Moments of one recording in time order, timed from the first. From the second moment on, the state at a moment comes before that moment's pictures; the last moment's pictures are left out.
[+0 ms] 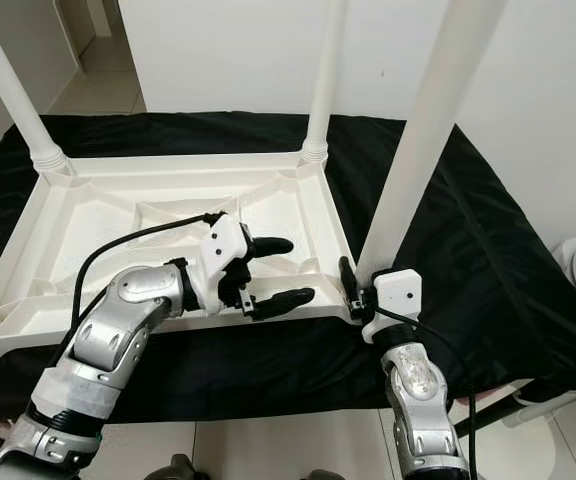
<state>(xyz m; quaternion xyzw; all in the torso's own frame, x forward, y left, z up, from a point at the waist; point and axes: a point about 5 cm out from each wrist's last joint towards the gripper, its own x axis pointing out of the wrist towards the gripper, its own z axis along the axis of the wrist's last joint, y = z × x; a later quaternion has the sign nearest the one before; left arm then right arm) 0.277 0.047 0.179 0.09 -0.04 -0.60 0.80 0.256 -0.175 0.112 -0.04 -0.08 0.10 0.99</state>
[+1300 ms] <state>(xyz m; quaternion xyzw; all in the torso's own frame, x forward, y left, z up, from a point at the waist) 0.277 0.043 0.178 0.09 -0.05 -0.60 0.80 0.253 -0.166 0.109 0.01 -0.08 0.07 0.99</state>
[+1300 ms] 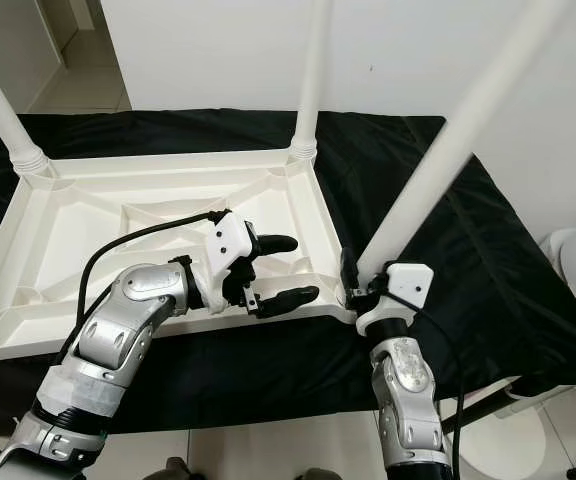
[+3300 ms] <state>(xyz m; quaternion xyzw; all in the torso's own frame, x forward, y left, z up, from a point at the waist) 0.278 0.041 0.180 0.09 -0.05 -0.59 0.80 0.261 -0.156 0.119 0.01 -0.04 0.06 1.00</state>
